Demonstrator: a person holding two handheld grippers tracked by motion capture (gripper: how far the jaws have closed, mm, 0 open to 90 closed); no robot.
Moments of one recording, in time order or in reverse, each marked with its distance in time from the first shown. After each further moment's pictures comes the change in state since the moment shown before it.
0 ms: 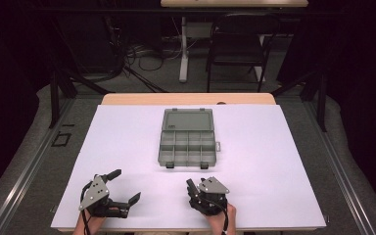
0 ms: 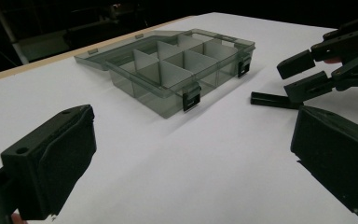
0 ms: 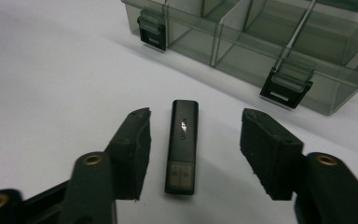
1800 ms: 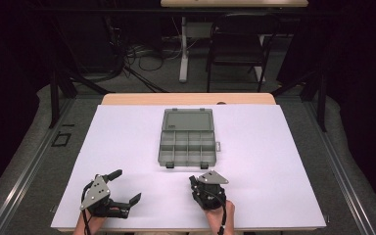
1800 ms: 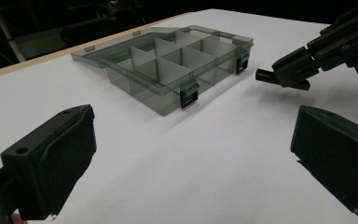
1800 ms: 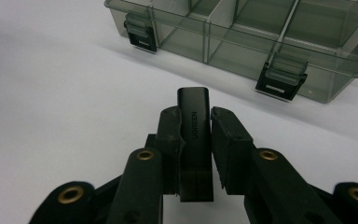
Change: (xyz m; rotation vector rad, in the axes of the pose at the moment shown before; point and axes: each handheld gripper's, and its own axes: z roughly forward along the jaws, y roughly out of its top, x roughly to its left) left arm -0.001 0.000 0.001 0.016 -0.007 0.006; right arm -0.002 0.019 0.000 0.087 -0.009 0.116
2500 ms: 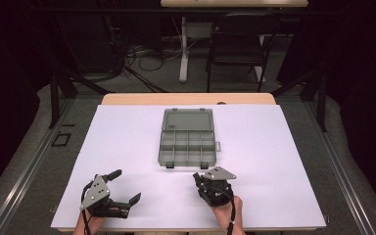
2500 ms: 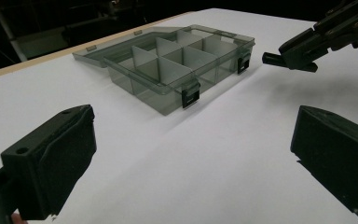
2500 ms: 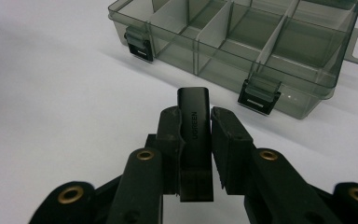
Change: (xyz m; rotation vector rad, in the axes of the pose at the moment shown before) left arm 0.000 0.000 -0.001 0.002 0.005 0.001; right arm -0.018 0.010 -0.013 -0.013 0.046 -0.047
